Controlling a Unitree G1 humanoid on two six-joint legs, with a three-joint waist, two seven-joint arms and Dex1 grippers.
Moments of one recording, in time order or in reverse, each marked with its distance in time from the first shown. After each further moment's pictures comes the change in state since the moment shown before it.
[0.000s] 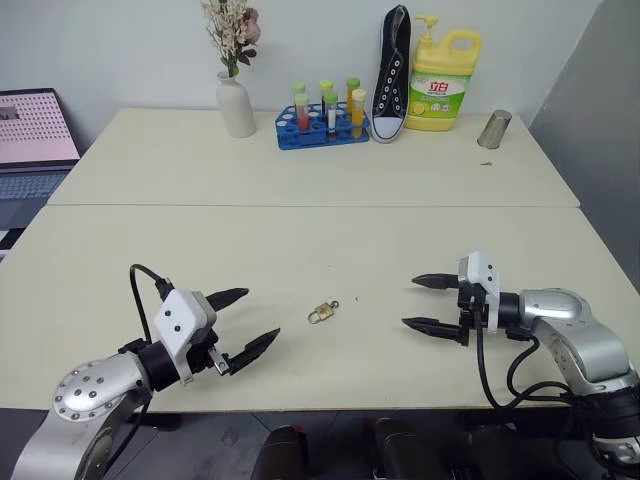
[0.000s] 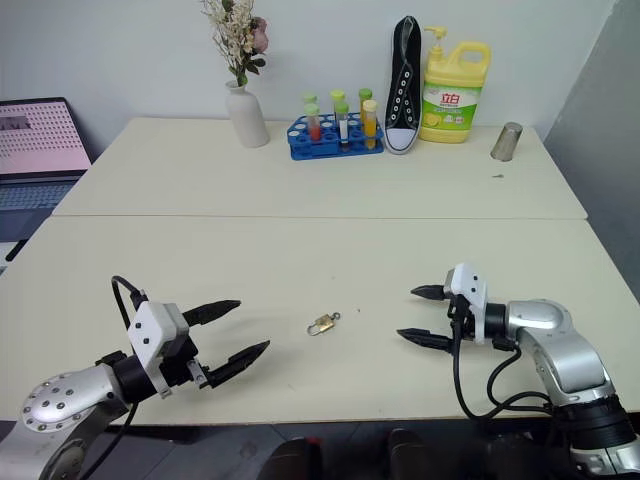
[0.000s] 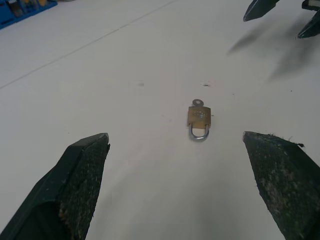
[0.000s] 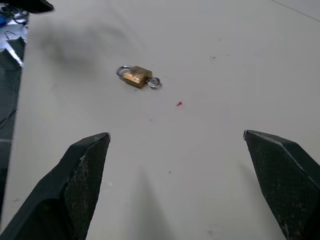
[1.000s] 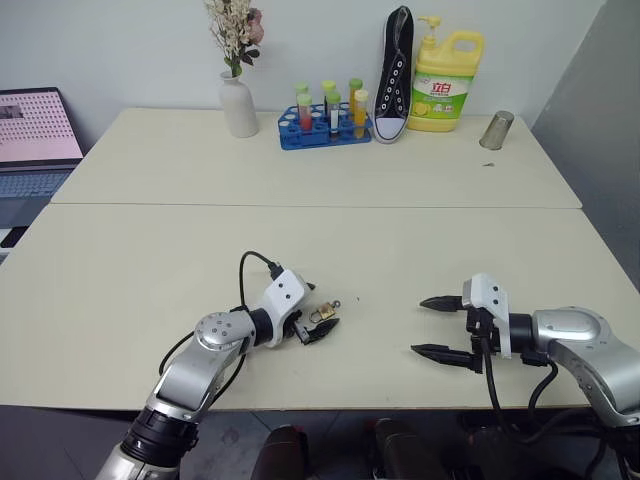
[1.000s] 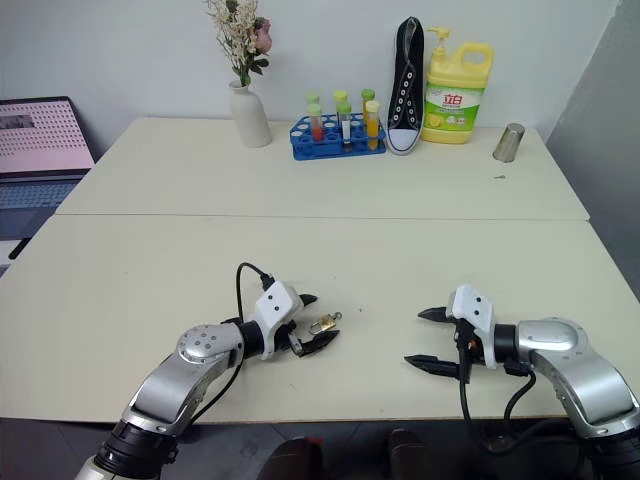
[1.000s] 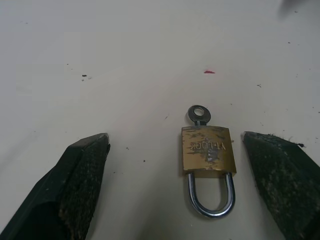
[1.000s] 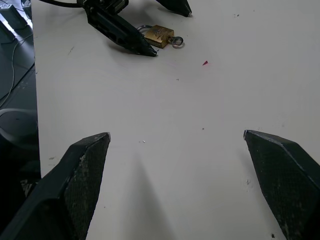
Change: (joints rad) left arm -0.466 -0.172 -0.449 0.377 0.293 0.103 0.078; right arm 0.145 -0.096 -0.011 -0.149 -0.013 0.056 -0.070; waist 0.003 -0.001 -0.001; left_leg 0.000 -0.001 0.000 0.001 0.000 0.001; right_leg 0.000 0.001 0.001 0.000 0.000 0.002
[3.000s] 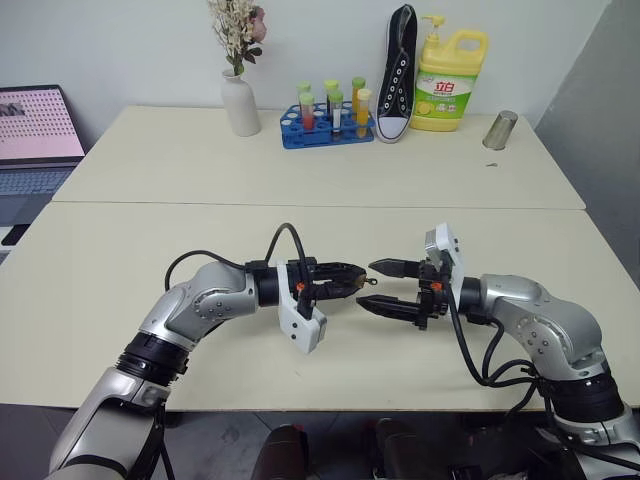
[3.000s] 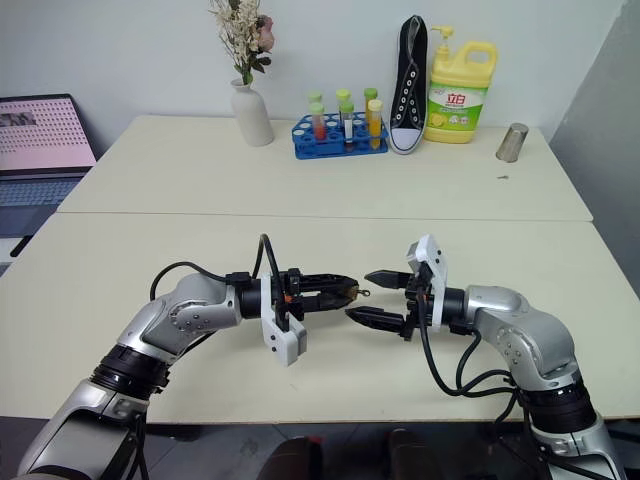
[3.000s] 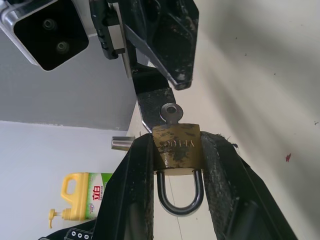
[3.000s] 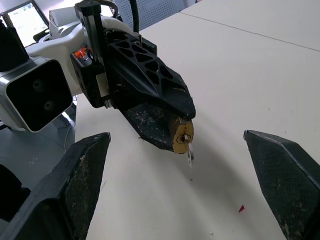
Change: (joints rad) left arm -0.352 0.137 -0.087 0.349 0.572 -1.377 0.089; right arm -0.293 0.272 0.031 0.048 0.234 0.277 -0.146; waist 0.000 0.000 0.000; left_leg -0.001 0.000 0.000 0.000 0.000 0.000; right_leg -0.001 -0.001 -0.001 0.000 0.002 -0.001
